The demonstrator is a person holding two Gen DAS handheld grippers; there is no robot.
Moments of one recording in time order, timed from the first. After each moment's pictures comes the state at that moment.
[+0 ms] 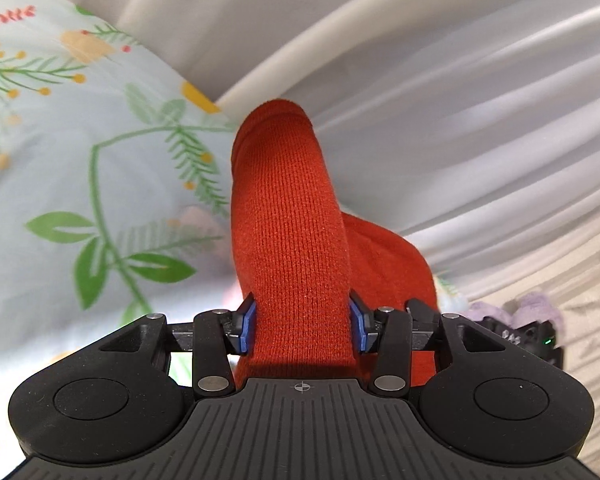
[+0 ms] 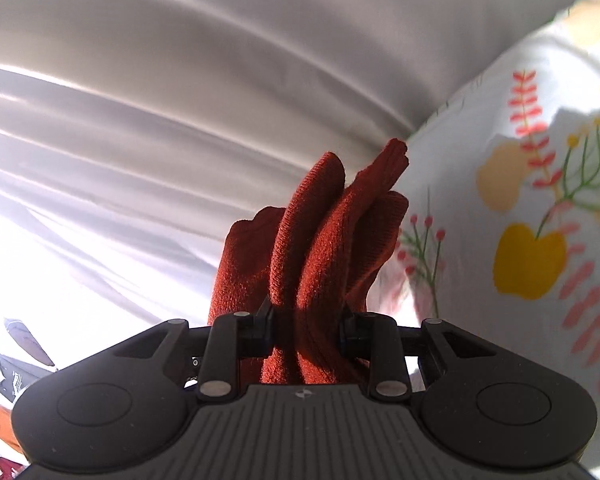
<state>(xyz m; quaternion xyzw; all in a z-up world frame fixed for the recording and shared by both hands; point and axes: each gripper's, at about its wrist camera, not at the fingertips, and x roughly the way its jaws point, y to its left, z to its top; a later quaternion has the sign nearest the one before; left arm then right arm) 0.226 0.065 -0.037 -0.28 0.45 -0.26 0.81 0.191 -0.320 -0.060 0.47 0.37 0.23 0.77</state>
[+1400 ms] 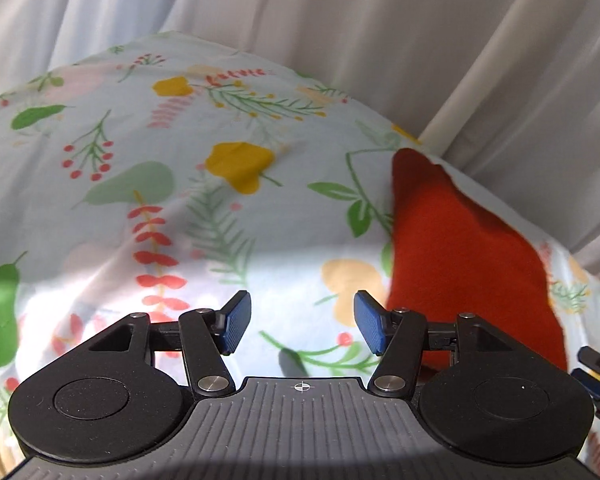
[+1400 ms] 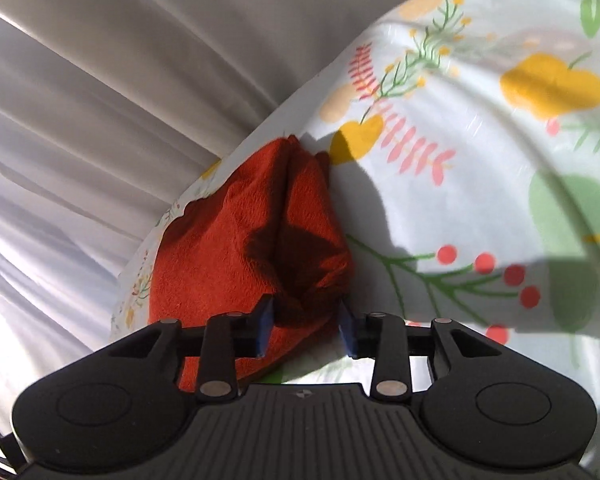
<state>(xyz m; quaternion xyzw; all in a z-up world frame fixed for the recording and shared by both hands) 0.086 0.116 -0.051 -0.17 0.39 0.01 0.90 0.052 -0.286 -0.091 0.38 0.35 0.02 0.85</state>
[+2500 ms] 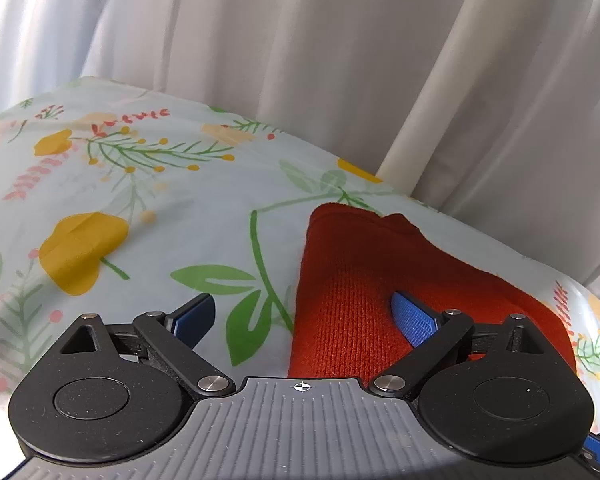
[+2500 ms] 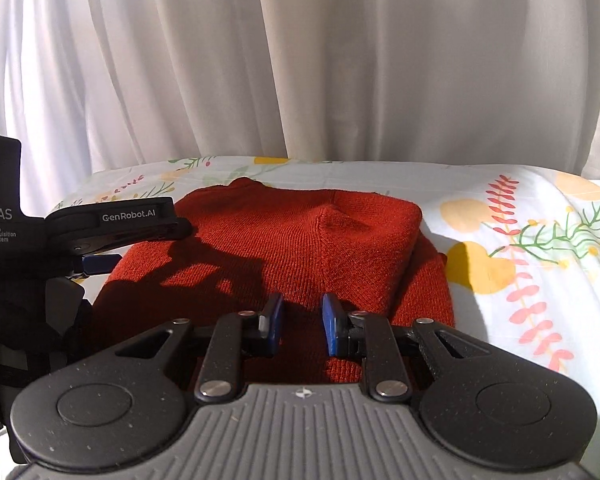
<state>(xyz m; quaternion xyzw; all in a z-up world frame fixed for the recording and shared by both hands) 0.207 0.041 -0.099 -0.13 0.33 0.00 0.94 0.120 -0.185 -0.094 0.07 0.30 0.09 0.95</state>
